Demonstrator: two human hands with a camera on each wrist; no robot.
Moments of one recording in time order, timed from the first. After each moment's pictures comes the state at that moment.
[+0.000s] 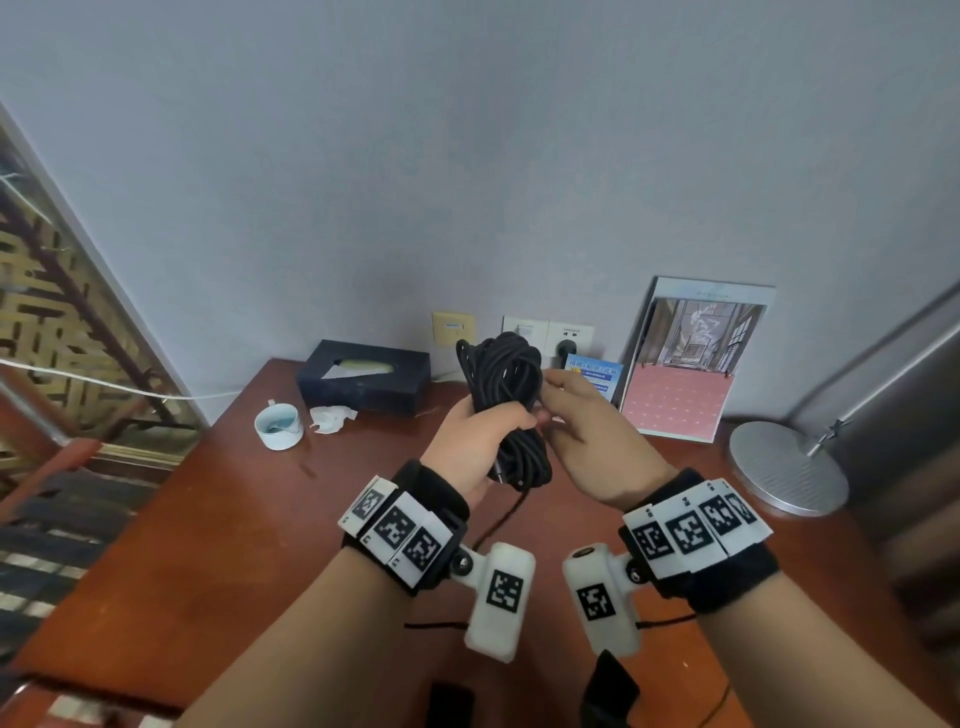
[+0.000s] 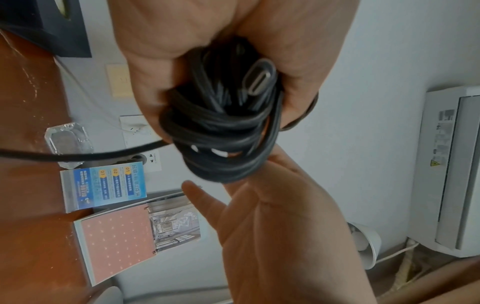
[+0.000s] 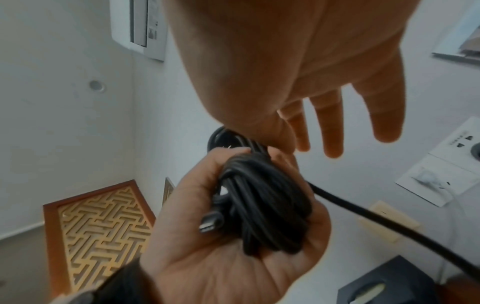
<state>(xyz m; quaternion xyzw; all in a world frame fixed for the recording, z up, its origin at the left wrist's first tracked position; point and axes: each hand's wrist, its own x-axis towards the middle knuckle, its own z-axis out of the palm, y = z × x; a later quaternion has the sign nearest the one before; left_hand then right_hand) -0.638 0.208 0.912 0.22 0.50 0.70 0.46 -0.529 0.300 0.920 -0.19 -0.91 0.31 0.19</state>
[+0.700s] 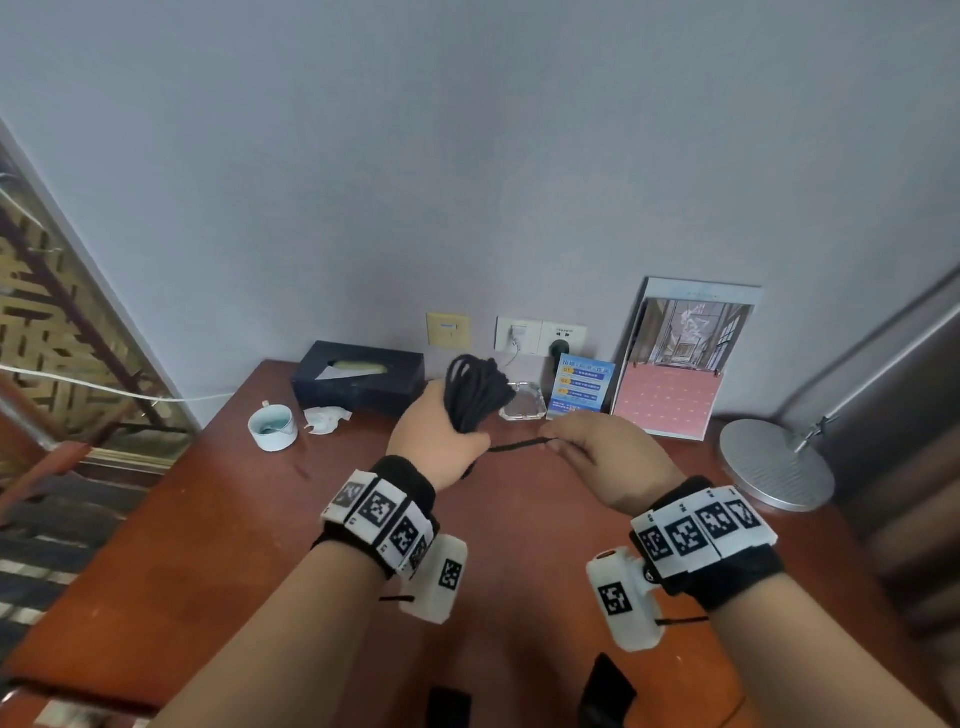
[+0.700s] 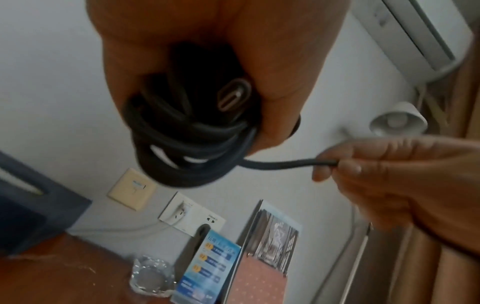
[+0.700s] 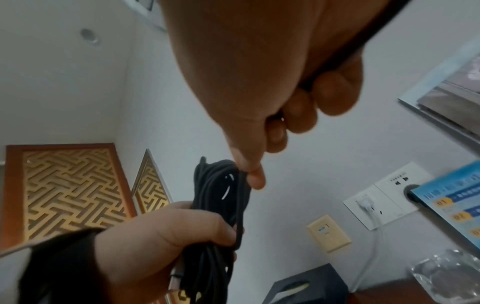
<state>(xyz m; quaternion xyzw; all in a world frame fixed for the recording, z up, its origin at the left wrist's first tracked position) -0.680 0.199 0.888 0.40 0.80 0.41 0.16 -0.505 0.316 0.900 -0.20 -0.96 0.17 0.12</state>
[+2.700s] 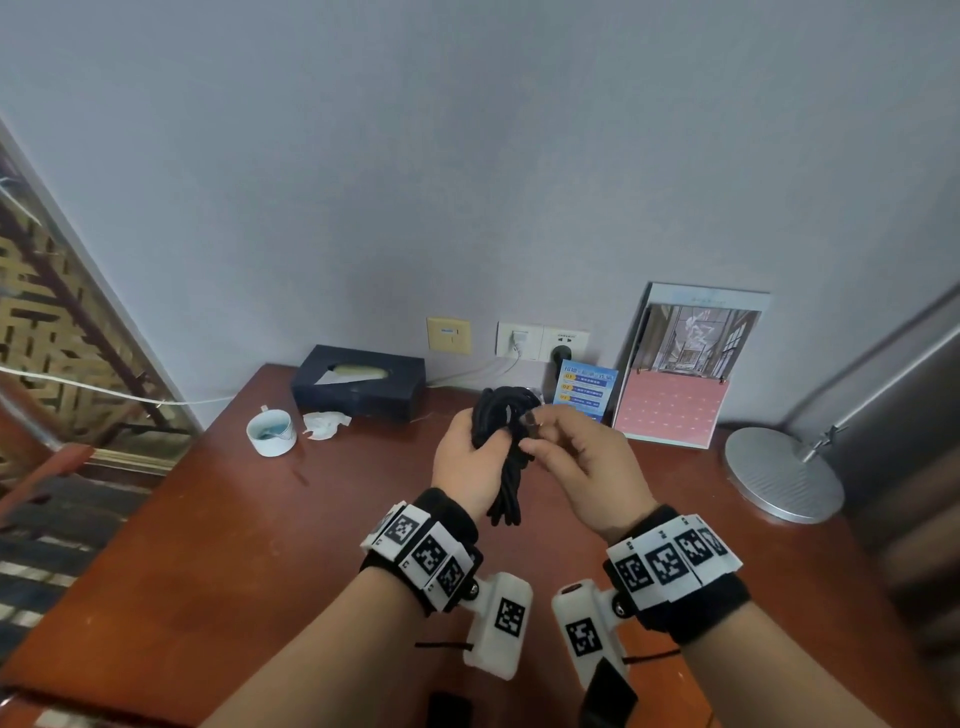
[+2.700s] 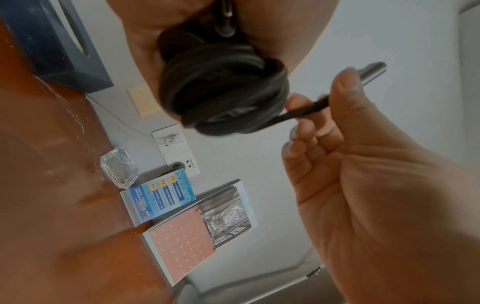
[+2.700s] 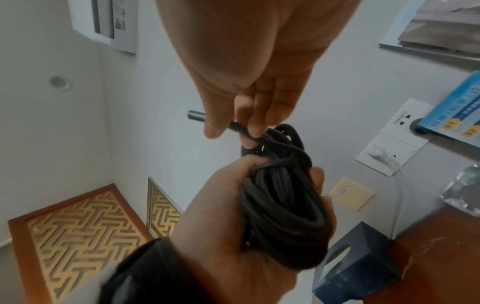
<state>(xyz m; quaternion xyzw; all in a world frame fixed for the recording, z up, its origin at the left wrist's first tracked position) -0.642 0.226 0.859 0.25 0.68 0.64 0.27 -0.520 0.298 0.888 -0.18 -0.85 0.37 0.33</state>
